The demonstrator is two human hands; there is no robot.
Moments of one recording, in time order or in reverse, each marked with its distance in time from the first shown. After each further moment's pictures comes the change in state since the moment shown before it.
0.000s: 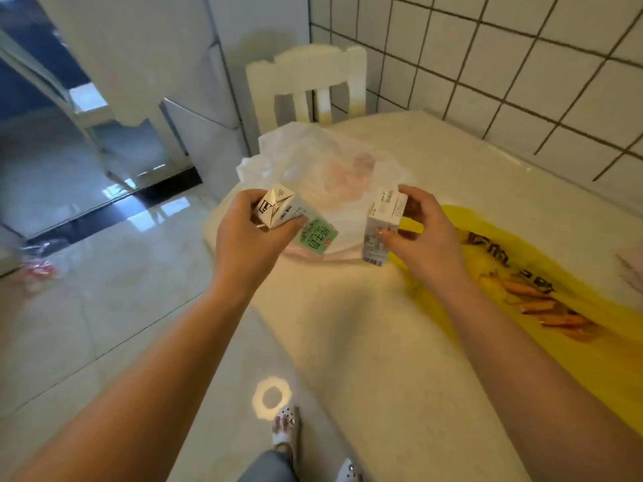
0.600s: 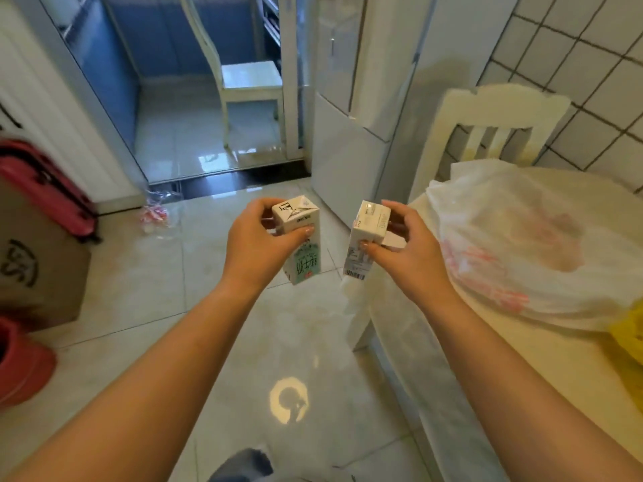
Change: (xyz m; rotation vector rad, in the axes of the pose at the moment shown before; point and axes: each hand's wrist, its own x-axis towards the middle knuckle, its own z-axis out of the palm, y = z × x) left_hand 0.039 -0.173 -0.308 -0.020 0.206 -0.146; right_hand -0.039 -0.139 0.349 0.030 -0.368 -0.157
